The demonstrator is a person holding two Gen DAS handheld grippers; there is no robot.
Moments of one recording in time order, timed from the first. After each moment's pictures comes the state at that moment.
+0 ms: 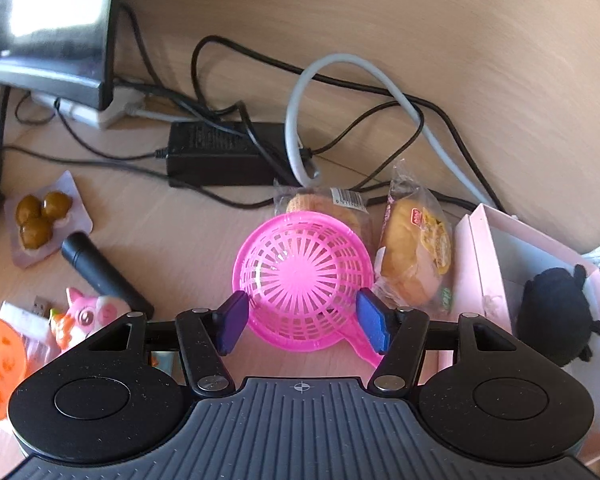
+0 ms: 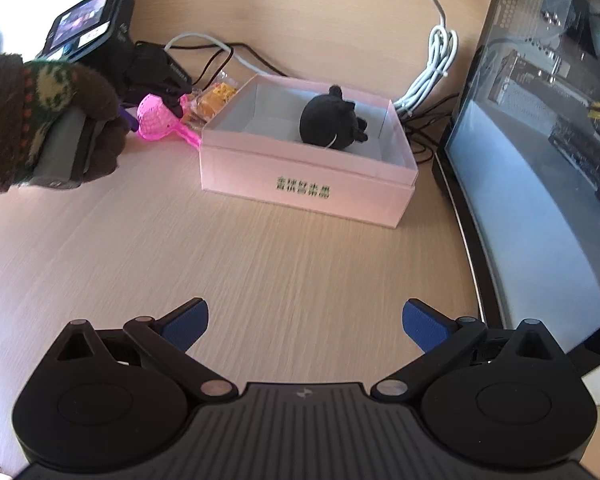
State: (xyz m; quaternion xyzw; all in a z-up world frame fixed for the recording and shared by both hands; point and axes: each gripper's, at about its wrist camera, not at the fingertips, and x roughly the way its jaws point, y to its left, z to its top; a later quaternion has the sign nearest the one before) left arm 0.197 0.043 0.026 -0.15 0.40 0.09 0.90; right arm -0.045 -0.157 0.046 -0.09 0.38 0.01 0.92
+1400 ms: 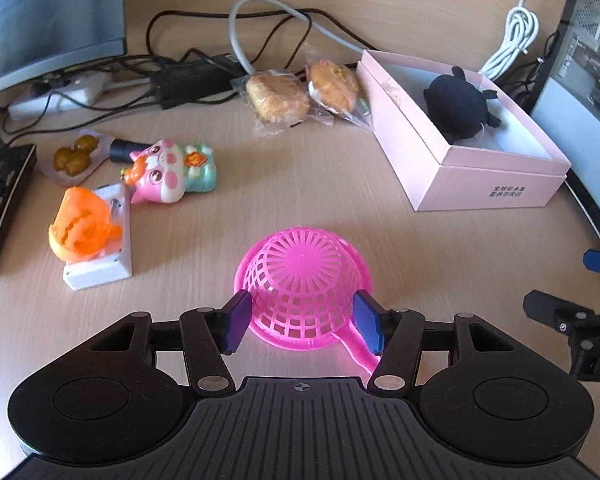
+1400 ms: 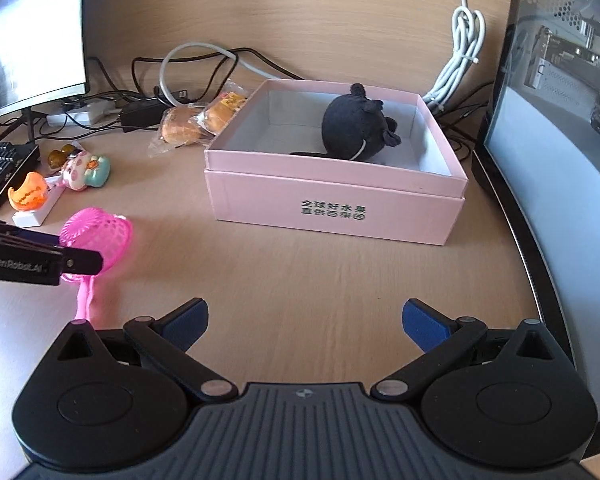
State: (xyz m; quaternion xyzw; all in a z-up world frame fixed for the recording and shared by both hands) left arm 0.038 0.055 0.027 -0.03 0.44 -0.06 0.89; right arm 0.002 -0.156 0.033 -0.03 0.38 0.04 0.92
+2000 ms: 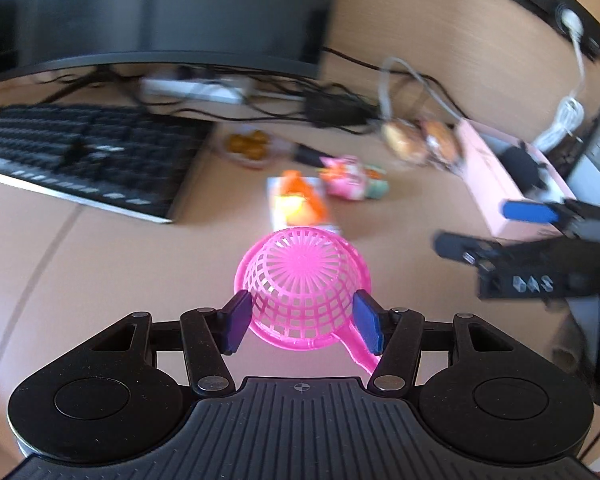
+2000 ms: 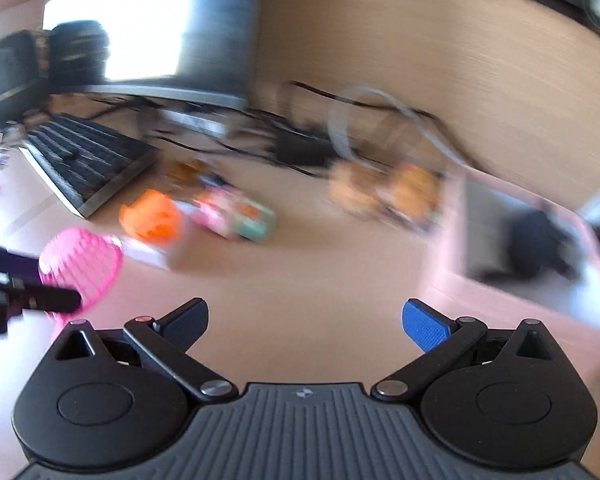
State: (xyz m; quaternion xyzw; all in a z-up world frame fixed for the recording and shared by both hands) left arm -0.051 0.190 0.066 -0.09 0.40 0.02 0.91; right arm 0.041 -0.002 0.059 -0.10 0.33 0.20 0.92
